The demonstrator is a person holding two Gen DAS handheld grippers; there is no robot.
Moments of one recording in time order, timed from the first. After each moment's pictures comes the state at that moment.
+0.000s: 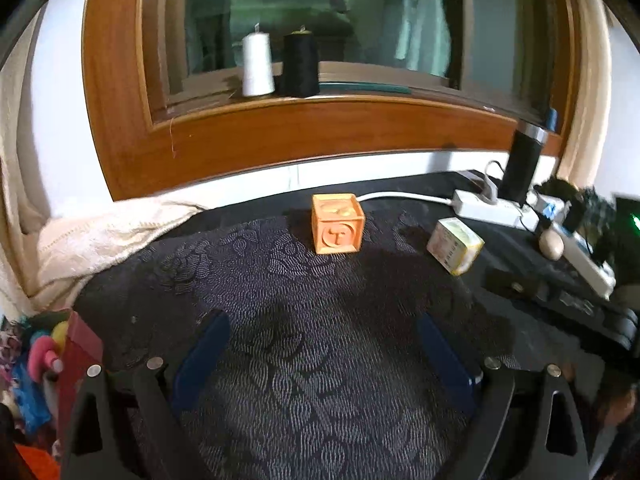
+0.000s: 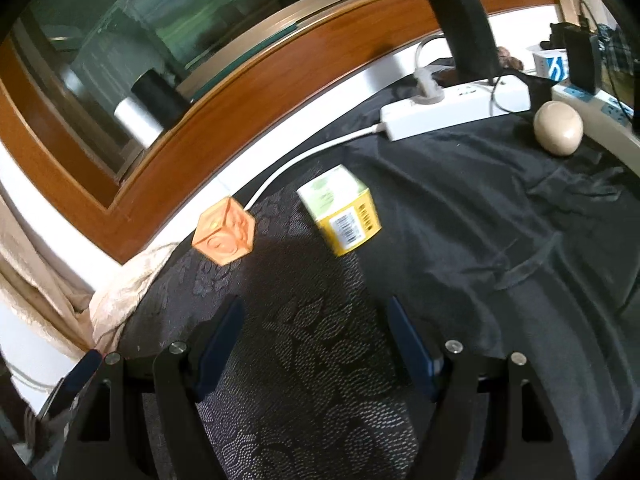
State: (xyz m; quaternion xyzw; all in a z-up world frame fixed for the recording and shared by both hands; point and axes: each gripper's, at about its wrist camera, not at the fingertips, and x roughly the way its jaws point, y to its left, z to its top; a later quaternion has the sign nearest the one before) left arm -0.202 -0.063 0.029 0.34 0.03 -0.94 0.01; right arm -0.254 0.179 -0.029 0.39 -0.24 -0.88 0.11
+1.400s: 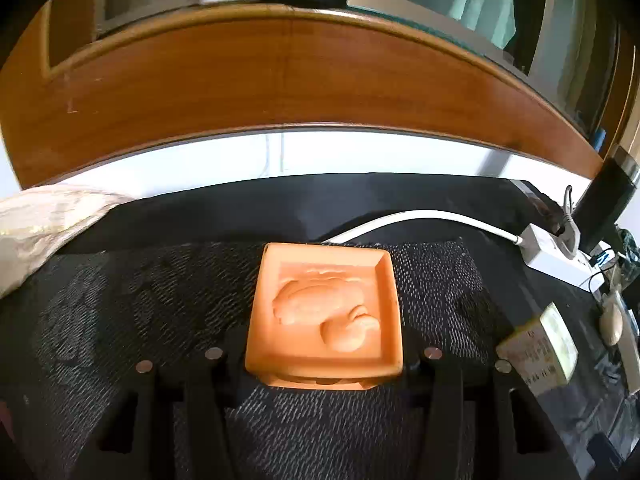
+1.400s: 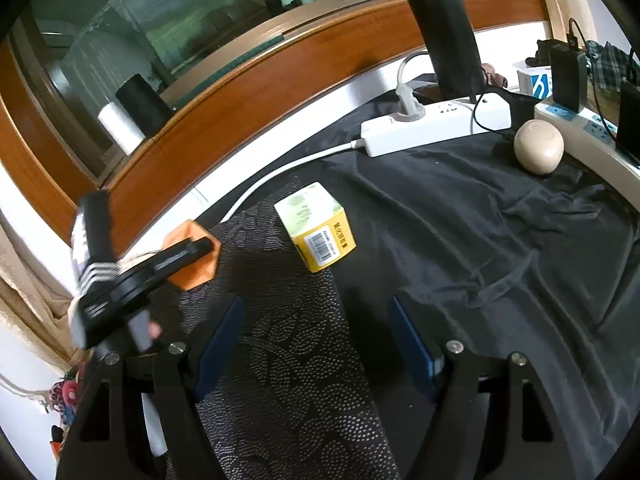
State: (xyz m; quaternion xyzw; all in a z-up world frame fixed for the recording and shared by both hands) left arm -0.376 -0.067 -0.034 0.41 0.08 -0.91 0.02; right arm -0.259 0.181 -0.028 0.38 -0.22 -0.89 0.07
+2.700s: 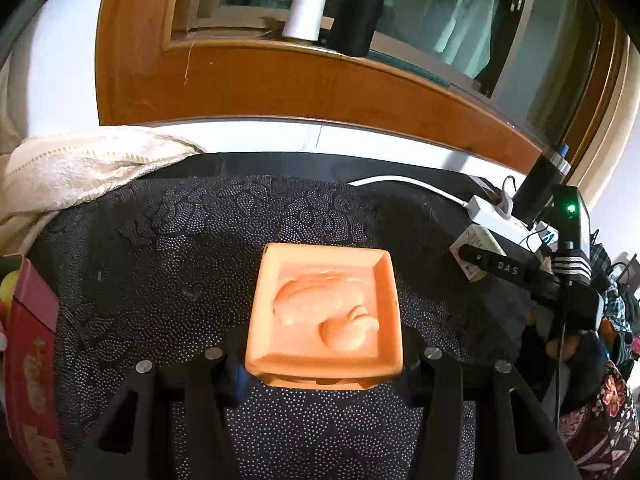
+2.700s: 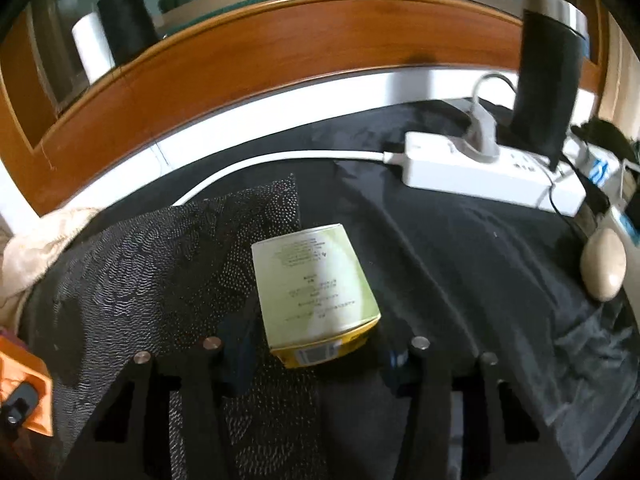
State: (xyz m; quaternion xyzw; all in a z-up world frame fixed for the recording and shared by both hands) left arm -0.223 -0.112 -0.005 0.39 0.12 -0.91 -0.01; right arm -0.349 0.151 -0.045 0.42 -0.07 -0.90 0.07
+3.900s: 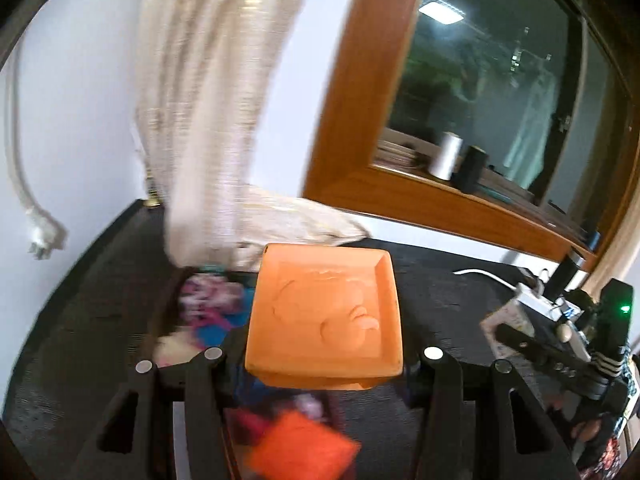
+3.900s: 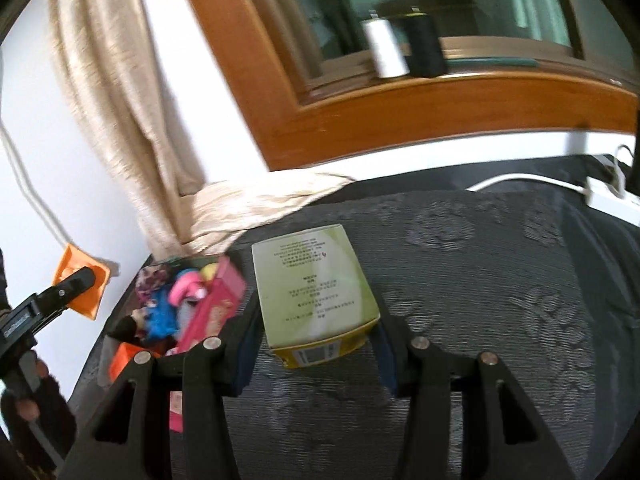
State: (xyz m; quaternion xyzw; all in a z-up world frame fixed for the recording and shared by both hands) left arm -0.024 -0.299 0.091 0.28 0.16 -0.94 0.12; right arm -0.169 -0.038 0.039 0.35 -0.06 -0.88 0.31
